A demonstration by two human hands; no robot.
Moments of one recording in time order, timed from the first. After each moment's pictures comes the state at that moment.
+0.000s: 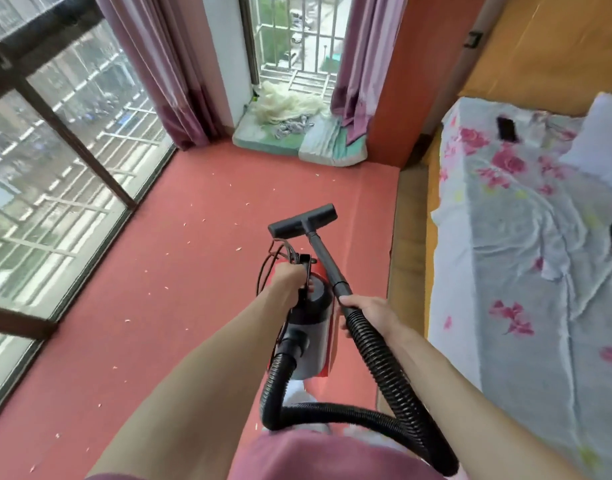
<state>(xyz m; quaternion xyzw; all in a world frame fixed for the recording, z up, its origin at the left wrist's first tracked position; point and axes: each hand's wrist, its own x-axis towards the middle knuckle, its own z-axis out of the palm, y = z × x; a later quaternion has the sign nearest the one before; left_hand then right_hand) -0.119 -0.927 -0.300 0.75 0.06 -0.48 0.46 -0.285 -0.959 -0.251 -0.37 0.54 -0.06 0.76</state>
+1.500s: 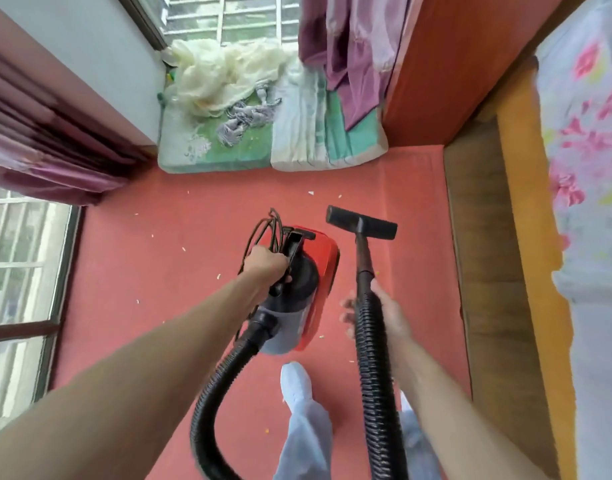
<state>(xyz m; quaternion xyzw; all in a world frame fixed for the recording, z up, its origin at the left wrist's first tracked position) 0.342 -1.485 -0.568 0.86 -0.08 -0.47 0.20 0.136 -1.488 -0.568 -0.04 0.58 -0.14 0.80</state>
